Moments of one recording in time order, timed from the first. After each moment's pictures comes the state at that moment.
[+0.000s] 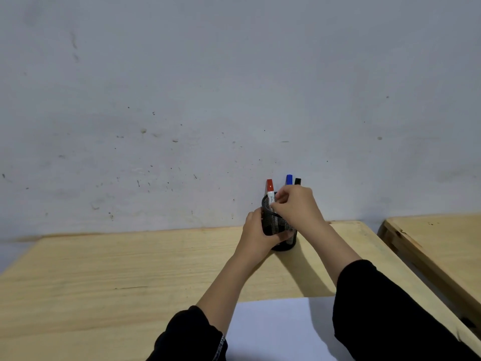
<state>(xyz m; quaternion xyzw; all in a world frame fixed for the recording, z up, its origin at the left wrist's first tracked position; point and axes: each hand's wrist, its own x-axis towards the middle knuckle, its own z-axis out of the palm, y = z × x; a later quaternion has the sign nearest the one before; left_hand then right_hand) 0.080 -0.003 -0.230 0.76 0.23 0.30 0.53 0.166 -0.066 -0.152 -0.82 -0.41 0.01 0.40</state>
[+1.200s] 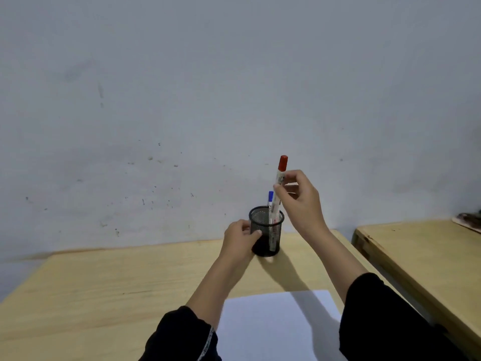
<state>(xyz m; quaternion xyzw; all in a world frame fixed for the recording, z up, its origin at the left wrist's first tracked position) 0.045 -0.029 -0.183 0.73 0.29 0.32 0.52 0.123 -0.138 -0.092 -0.62 -0.43 -0.03 0.66</state>
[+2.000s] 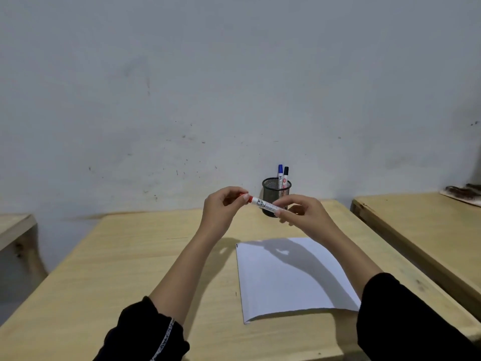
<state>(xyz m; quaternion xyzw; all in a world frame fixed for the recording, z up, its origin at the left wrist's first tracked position) -0.104 -0.087 -0.138 0.71 0.18 0.43 0.53 0.046 -0.224 -0.142 -0.64 -0.51 0.14 0.56</state>
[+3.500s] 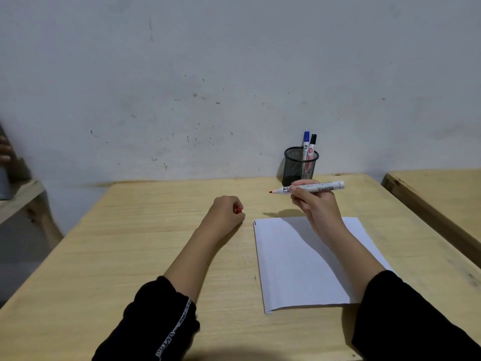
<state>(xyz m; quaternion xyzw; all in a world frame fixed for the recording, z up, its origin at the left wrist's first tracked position) -0.110 -0.029 -0.218 0.86 0.35 0.21 0.30 0.033 -0.177 -0.186 -0.52 -0.30 0.28 0.76</state>
